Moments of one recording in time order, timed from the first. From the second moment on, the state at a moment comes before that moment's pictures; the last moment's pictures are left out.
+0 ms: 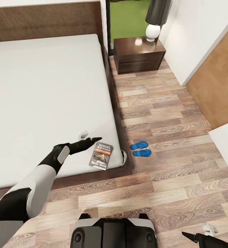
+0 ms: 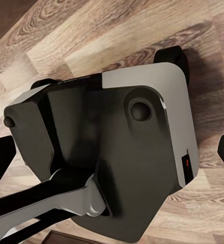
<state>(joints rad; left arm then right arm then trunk) -1.10 0.01 0.18 -0.43 0.28 0.54 -0.73 -0.47 -0.48 -0.01 -0.14 -0.30 0.13 0.99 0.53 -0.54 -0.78</state>
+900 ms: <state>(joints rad) -0.56 0.28 0.19 -0.19 0.28 0.14 -1.35 -0.47 -0.48 -0.01 -0.14 -0.30 0.13 0.99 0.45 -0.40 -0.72</state>
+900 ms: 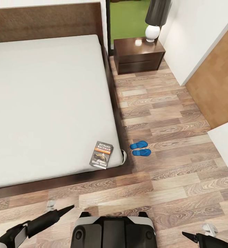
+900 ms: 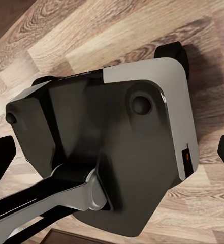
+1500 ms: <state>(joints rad) -0.56 0.30 0.19 -0.14 0.29 0.07 -1.26 -0.47 -0.48 -0.01 -0.14 -0.30 0.13 0.99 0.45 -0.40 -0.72</state>
